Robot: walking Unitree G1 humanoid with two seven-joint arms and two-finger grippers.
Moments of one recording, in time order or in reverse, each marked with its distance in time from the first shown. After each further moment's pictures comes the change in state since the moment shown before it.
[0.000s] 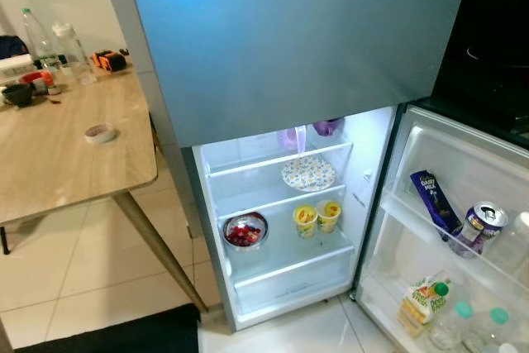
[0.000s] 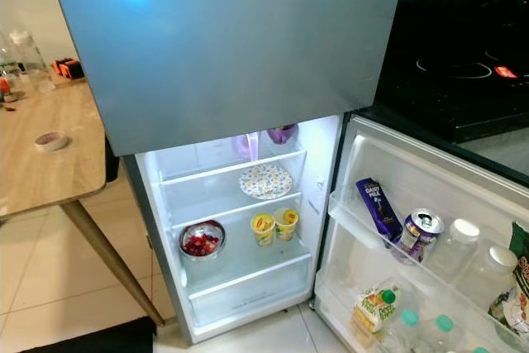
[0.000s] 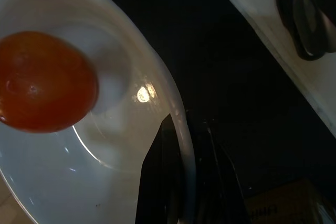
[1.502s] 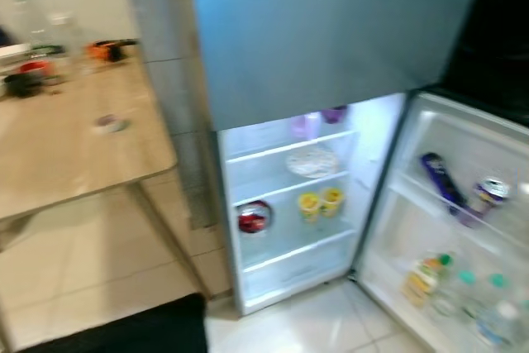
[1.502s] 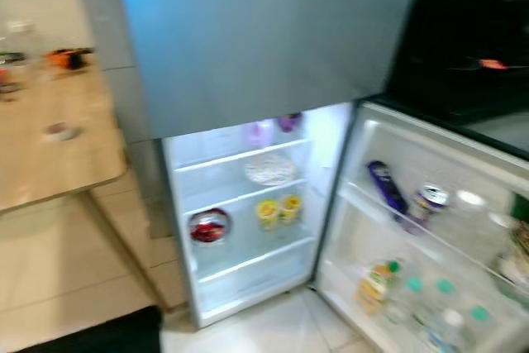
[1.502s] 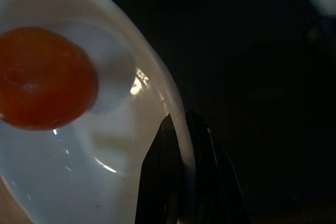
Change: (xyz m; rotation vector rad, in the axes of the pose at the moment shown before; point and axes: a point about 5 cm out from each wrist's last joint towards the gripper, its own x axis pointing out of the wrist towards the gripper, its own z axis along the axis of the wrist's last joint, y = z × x) left arm 0.001 0.040 0.001 -0.068 -0.004 0.135; right arm 0.000 -0.005 0.001 0.023 0.018 -0.054
